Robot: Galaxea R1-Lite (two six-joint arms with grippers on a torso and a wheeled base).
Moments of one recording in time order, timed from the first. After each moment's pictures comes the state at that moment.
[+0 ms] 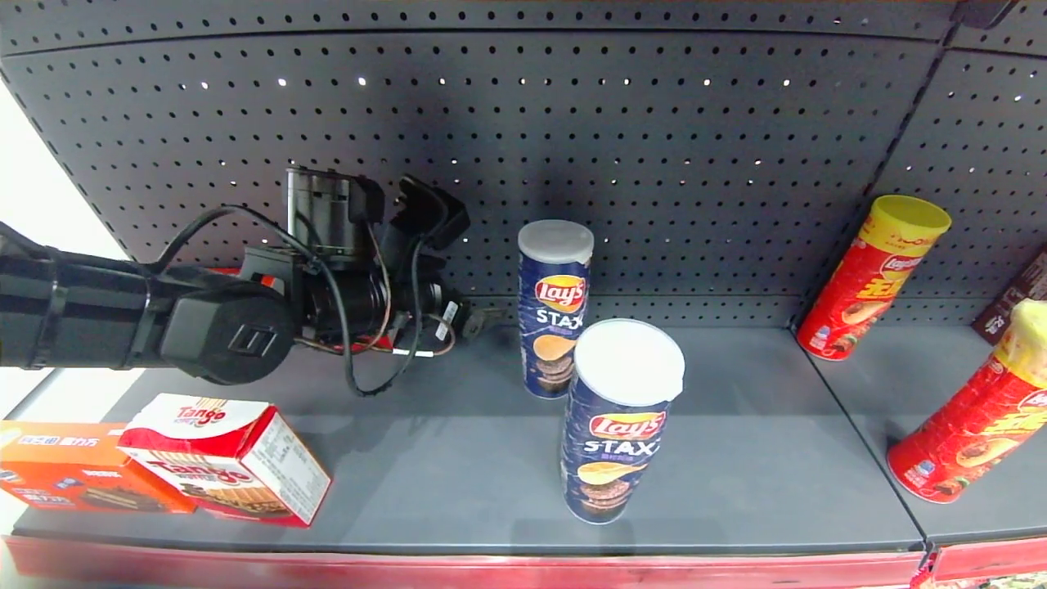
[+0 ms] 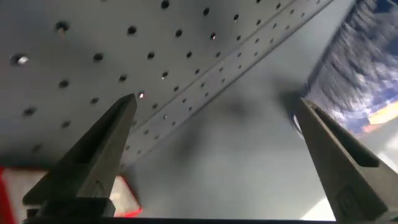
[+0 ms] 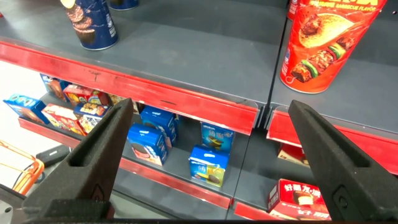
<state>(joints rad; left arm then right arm) -0.39 1.89 -1.25 -0.32 -0.12 0.35 0.35 0.00 -0.05 0.05 0.01 -0.04</state>
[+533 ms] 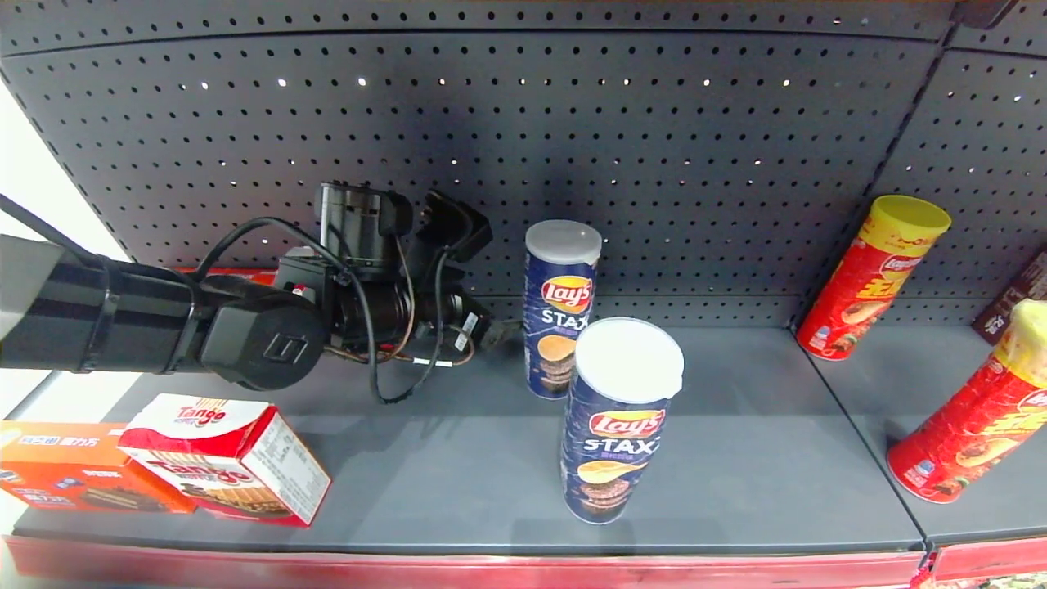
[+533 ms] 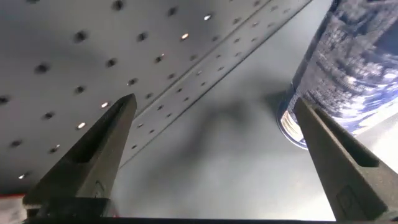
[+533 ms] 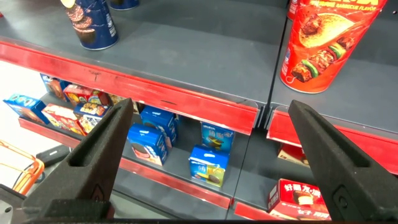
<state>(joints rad) -0.43 1.94 -1.26 -0.32 -0.12 0.35 0.35 0.00 -0.05 0.05 0.01 -0.04</state>
